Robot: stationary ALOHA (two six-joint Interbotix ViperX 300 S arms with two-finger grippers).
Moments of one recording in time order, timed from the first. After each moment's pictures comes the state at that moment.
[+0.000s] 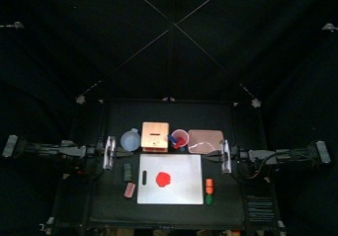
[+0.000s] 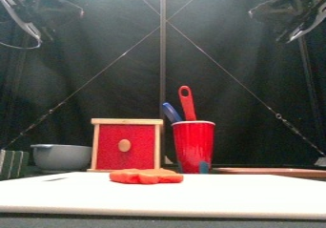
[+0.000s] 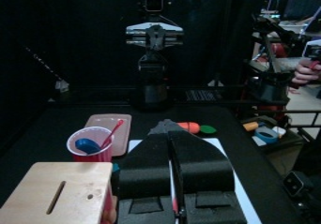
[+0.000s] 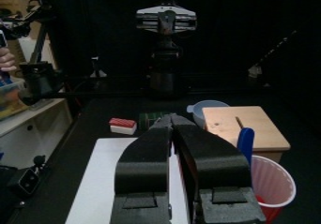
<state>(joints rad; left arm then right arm) 0.00 -0.96 1.19 0.00 -0.29 0.00 0.00 -0.96 1.17 0.00 -0.29 0.00</state>
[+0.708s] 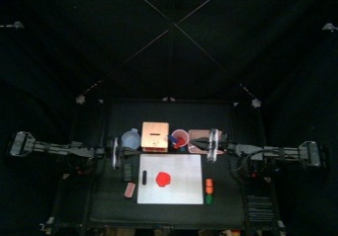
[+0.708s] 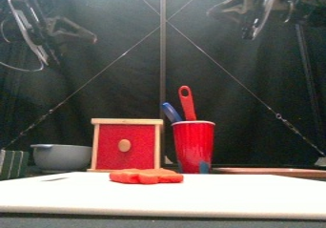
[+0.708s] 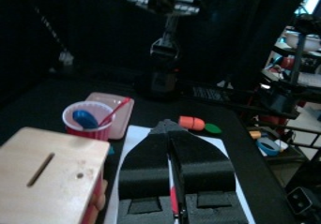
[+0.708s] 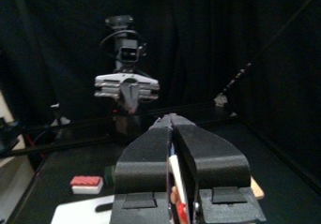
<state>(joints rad) -0.04 -0.66 1.24 -0.29 -0.56 -0.08 -0.21 -0.53 0.86 0.09 -0.49 0.02</state>
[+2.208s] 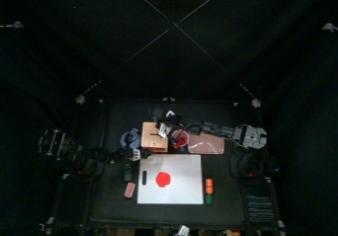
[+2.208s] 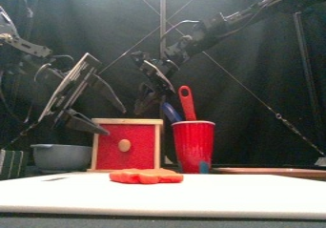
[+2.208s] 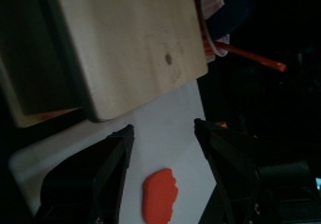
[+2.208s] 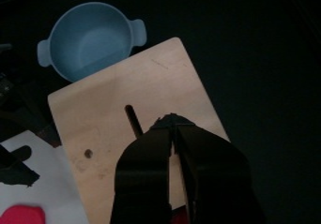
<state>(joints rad) -0.06 -0.13 1.05 -0.80 -0.52 -0.66 -0.39 0.30 -0.03 0.08 0.57 0.00</state>
